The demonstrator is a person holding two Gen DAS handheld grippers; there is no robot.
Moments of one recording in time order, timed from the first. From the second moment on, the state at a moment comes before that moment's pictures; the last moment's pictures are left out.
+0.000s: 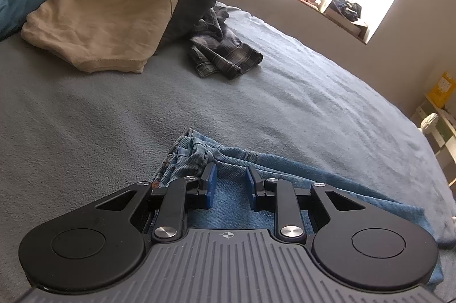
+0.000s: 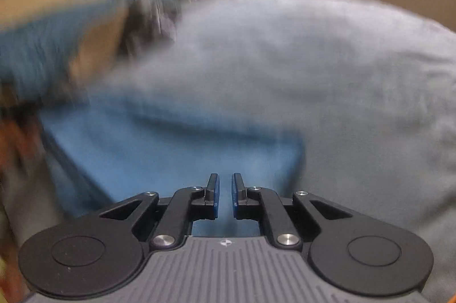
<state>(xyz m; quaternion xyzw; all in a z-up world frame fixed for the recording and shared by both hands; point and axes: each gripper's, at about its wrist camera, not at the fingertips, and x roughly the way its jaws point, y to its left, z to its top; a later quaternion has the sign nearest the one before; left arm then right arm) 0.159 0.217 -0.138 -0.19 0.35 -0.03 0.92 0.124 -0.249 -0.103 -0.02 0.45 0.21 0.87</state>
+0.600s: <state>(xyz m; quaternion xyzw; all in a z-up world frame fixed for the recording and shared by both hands) 0.157 0.211 -0.139 -0.15 0.34 -0.04 0.93 0.081 -0.241 -0.103 -0.08 0.45 0.28 0.84</state>
